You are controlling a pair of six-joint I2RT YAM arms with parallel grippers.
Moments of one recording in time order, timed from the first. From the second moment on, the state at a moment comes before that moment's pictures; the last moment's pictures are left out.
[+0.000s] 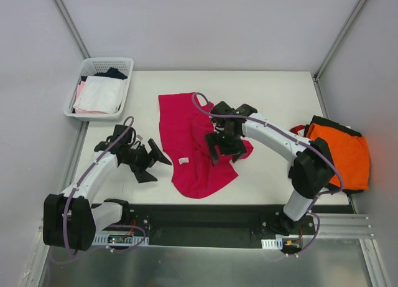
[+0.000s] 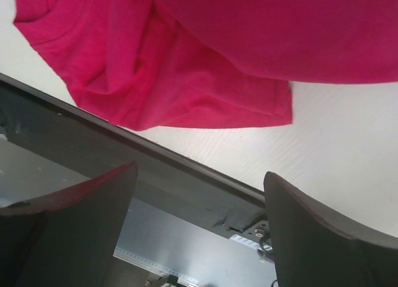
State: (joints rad) left arm -0.12 1.09 0.66 -0.79 0.63 -0.83; right arm 0.75 1.71 1.43 -1.14 -0.13 0.40
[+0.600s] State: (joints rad) left arm -0.42 1.46 0.82 -0.57 0.43 -0.80; right arm 0.79 1.71 1.39 -1.07 -0.22 0.45
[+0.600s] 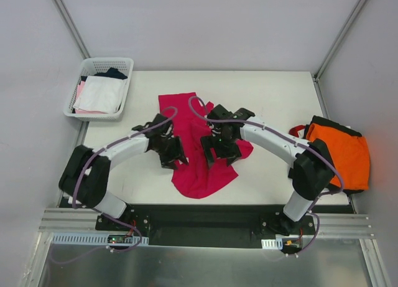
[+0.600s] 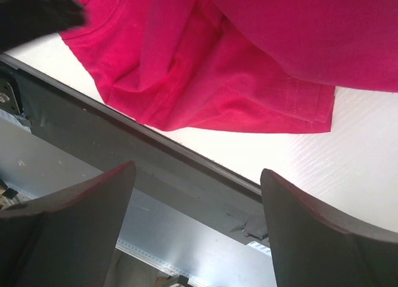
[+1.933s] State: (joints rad) left arm -0.78 1.58 0.88 -0.67 -0.01 -0.97; right arm 0.83 1.53 1.23 -1.09 -0.12 0.47
